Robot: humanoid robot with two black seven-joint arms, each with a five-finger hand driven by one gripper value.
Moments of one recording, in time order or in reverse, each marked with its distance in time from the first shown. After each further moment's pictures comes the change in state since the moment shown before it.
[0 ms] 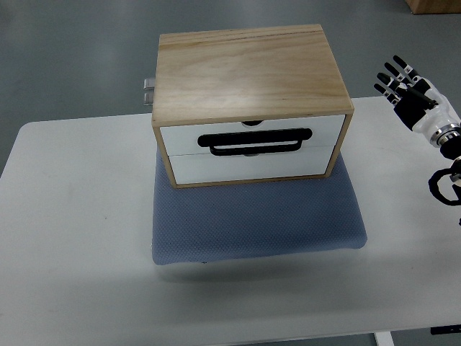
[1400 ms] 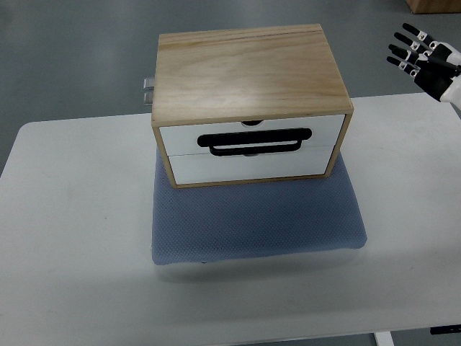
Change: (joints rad) left arm 0.000 0.000 0.000 0.000 0.000 0.000 0.000; right arm 0.189 -0.353 -0.638 0.184 0.426 0.025 0.041
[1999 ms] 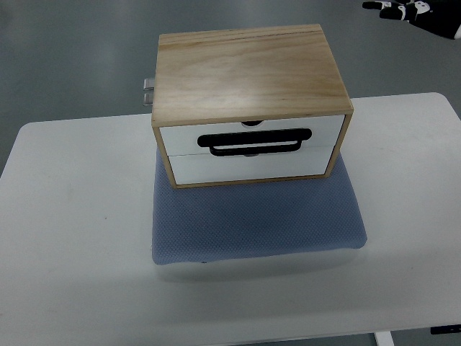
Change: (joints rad) left arm 0.000 0.000 0.000 0.000 0.000 0.000 0.000; right arm 0.595 -0.238 -0.709 0.290 0.035 0.162 0.126
